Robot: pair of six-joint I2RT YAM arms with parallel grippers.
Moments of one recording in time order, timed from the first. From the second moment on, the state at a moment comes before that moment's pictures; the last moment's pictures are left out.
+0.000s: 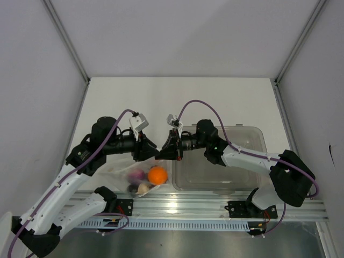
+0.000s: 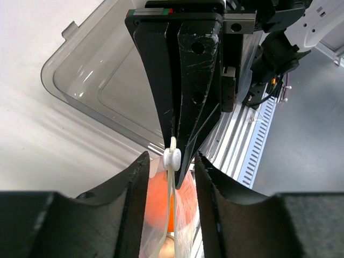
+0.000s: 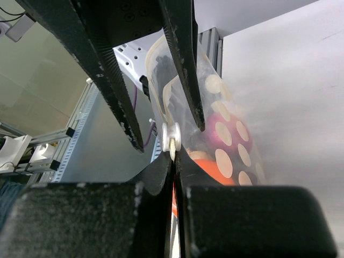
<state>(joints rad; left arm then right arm) -0.57 0.79 0.96 -0.61 0.61 -0.05 0.89 1.45 0.83 0.64 -0.87 0.50</state>
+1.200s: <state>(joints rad) -0.56 0.72 0.96 -0.76 0.43 -0.05 0.94 1.35 0.69 0.66 -0.34 0.63</state>
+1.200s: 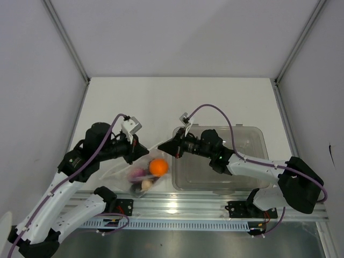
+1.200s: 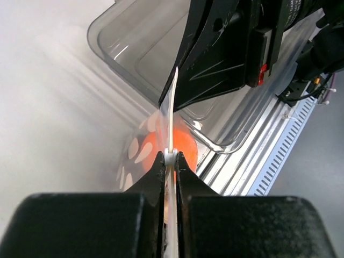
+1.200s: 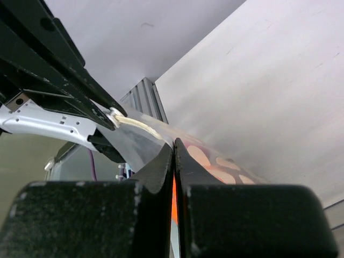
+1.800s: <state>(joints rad) -0.56 0.63 1.01 -0.86 0.38 -0.05 0.93 1.37 1.02 0.19 -0.49 0.32</state>
